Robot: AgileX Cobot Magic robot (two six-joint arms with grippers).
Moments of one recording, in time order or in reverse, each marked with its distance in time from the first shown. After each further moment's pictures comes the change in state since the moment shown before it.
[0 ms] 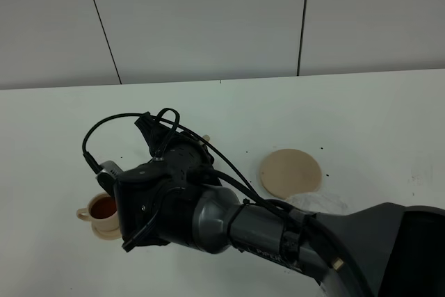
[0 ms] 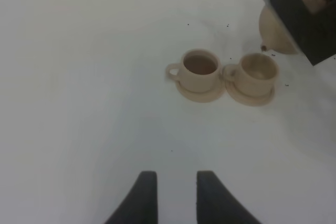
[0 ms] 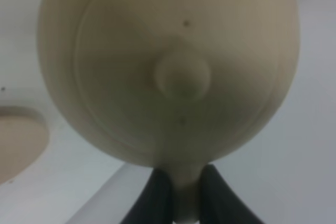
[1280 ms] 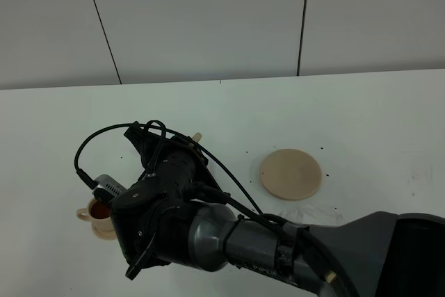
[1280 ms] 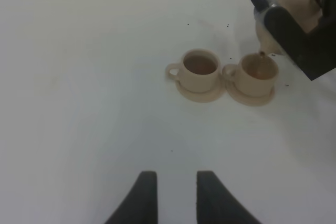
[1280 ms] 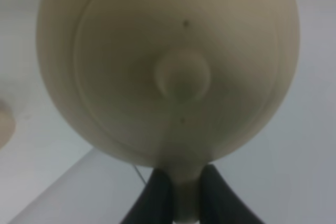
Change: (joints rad) left arm 0.000 0.000 0.000 0.000 0.000 0.000; right arm 0.028 0.002 0.047 -0.137 -0.022 0.040
